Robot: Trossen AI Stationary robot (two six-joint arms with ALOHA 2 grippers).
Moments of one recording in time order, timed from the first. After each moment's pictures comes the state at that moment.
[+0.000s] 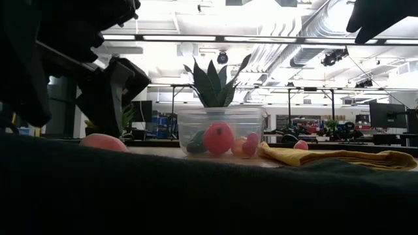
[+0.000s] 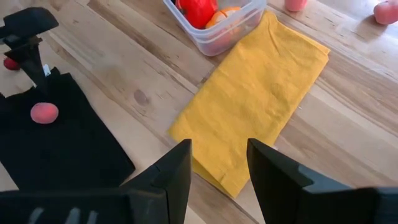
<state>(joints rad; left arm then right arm) -0.42 1.73 0.84 0.05 0.00 -0.22 0.70 1.43 1.20 -1.14 0.59 1.55</state>
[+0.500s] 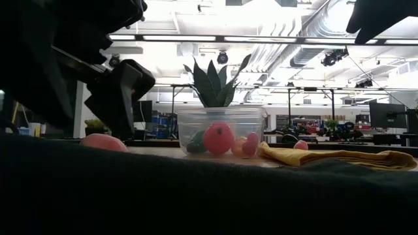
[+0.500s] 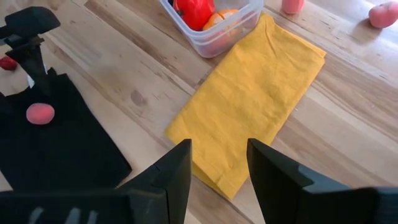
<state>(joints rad) -0.41 1.74 0.84 0.07 -0.01 -0.20 0.70 1.43 1.20 -1.15 0.60 1.55</state>
